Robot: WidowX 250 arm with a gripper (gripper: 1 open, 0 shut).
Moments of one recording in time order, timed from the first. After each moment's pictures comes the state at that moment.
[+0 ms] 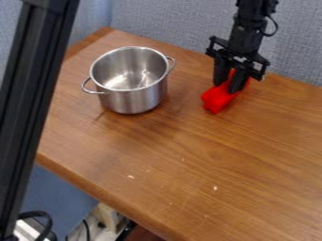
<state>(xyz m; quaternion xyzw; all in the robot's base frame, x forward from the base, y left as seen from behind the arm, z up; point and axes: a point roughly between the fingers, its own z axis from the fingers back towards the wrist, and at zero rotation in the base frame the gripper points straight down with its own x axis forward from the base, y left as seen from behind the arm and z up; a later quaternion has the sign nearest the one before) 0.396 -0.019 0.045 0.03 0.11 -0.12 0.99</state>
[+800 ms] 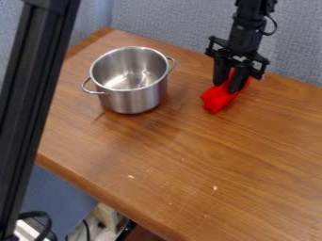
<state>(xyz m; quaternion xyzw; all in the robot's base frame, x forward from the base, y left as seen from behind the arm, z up) 0.396 -0.018 0.046 0.02 0.11 -0.12 0.99</state>
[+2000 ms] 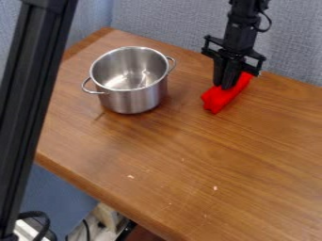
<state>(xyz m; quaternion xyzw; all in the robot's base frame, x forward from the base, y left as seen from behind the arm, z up) 0.397 -0.012 0.047 0.01 0.11 -0.10 0.99</state>
